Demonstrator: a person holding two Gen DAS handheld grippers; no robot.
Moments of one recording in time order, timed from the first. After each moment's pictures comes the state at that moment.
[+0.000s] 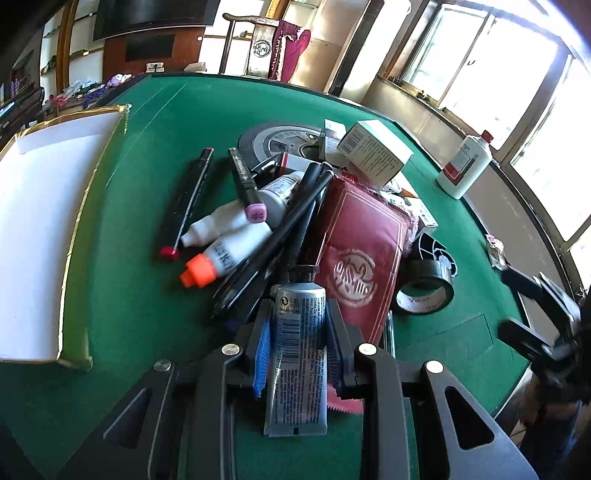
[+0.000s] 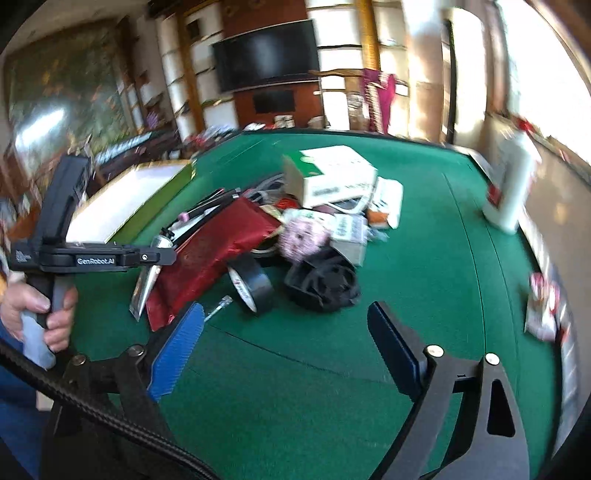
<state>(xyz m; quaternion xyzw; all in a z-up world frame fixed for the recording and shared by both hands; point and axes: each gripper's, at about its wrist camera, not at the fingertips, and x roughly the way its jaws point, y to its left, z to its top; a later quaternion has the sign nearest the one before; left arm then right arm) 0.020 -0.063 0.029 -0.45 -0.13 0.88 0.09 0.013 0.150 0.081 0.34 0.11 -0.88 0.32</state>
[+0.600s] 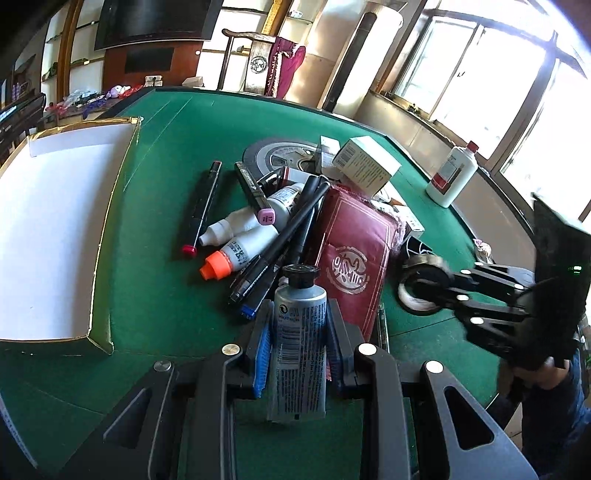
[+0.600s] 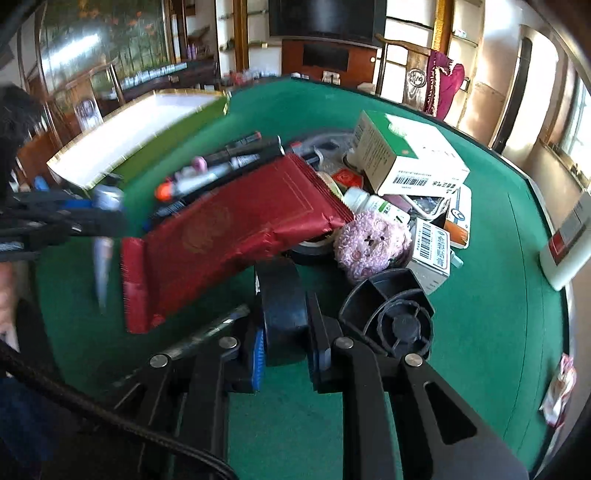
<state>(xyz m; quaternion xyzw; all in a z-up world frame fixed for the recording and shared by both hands) 0.040 -0.073 0.040 -0.42 -0.14 0.89 0.09 -0.015 0.101 0.046 0.39 0.16 -0.83 0.36</state>
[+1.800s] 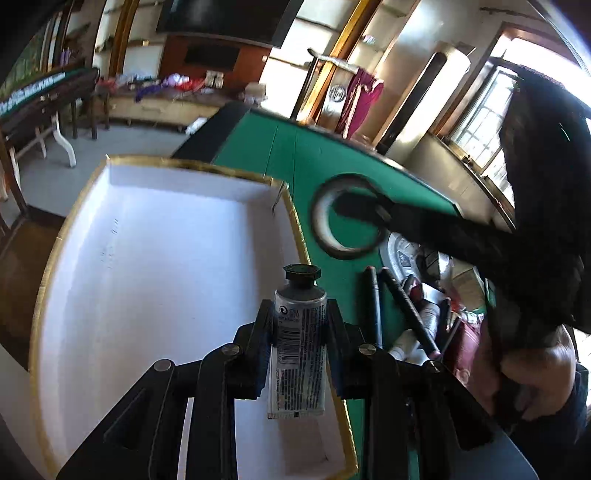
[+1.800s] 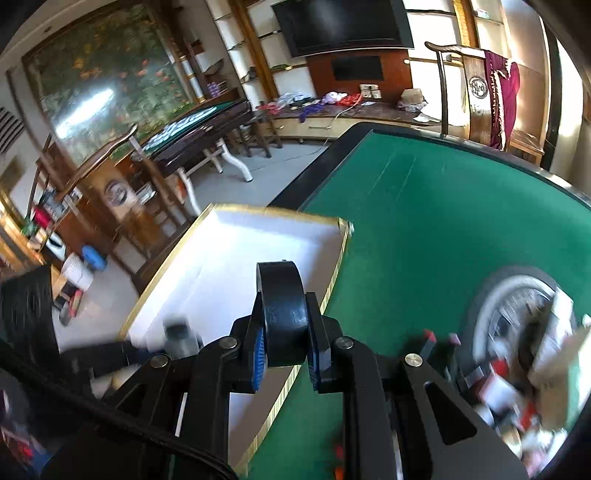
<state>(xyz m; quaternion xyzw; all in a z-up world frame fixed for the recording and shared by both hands) -0.032 -0.263 0.059 -0.41 -0.21 0.89 0.01 -0.123 -0.173 0.102 0.42 0.05 -0.80 0.42</state>
